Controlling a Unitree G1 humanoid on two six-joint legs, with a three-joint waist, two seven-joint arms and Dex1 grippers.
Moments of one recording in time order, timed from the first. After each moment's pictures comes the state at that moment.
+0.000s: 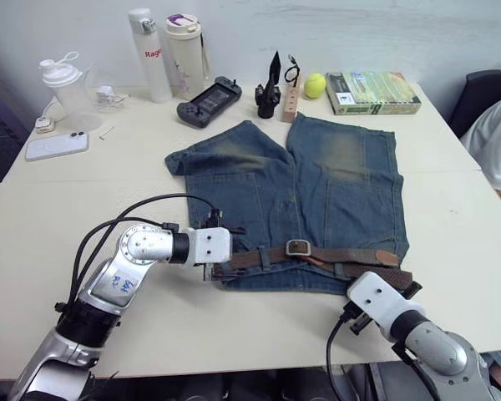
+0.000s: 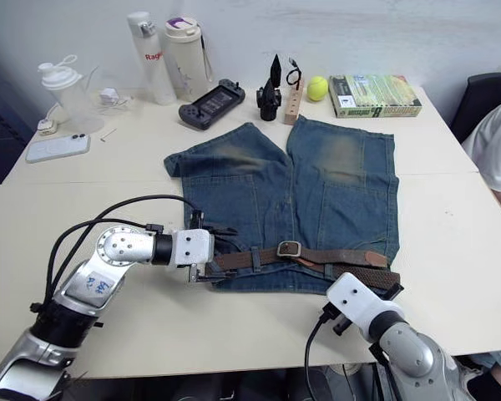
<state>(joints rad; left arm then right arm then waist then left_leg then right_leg) -0.38 0.65 -0.25 -0.19 0.09 0.05 -0.89 0.35 -0.60 0.10 -0.82 -0.27 0.68 0.45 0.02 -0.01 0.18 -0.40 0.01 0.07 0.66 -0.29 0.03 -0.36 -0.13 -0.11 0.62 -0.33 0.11</state>
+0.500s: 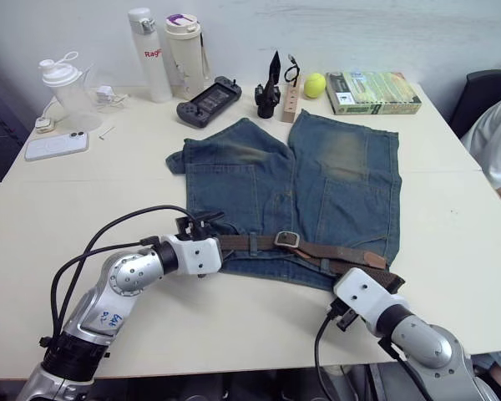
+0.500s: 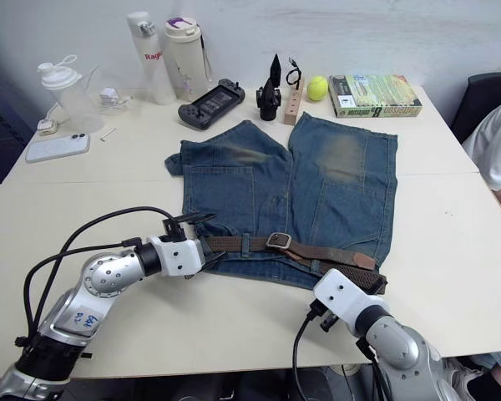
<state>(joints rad) -0.18 0.61 -0.14 -0.23 0.24 -0.16 -0.54 0.29 -0.59 0.17 -0.83 -0.27 0.70 0.45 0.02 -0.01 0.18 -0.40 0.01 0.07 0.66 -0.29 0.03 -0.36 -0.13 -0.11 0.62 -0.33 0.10</state>
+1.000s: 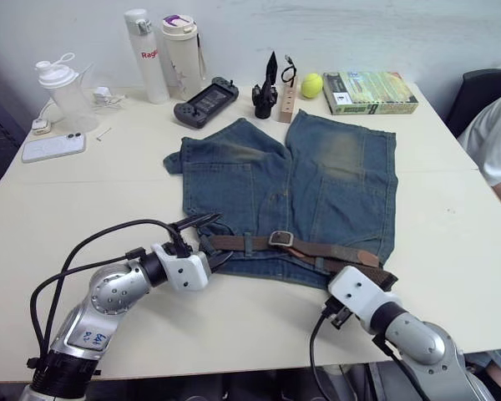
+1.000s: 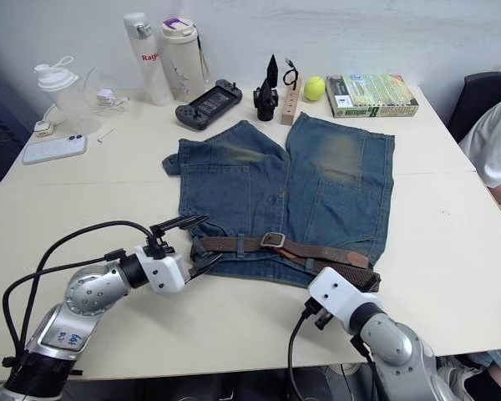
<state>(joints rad) -0.10 0.62 -0.08 -0.20 0.27 -0.39 -0.49 0.25 -0.57 0.20 -0.81 -0.27 0.70 0.45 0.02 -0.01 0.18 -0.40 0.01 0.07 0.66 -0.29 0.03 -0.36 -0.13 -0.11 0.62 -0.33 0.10</state>
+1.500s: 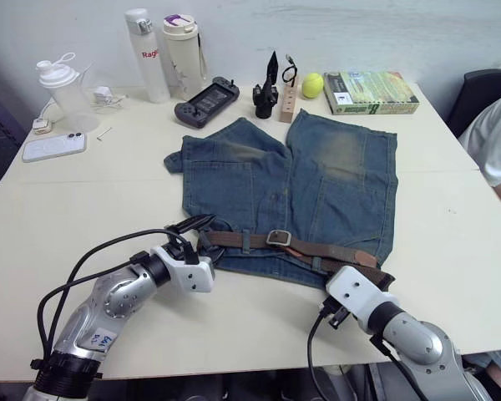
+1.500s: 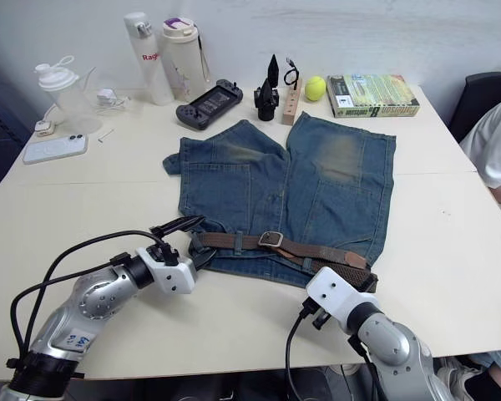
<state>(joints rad) -0.11 0.59 -0.09 -0.18 0.50 -0.38 -0.35 0.25 -0.57 0.21 -0.81 -0.27 0.70 0.45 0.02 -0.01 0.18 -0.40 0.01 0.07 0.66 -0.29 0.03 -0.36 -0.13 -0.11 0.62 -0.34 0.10</state>
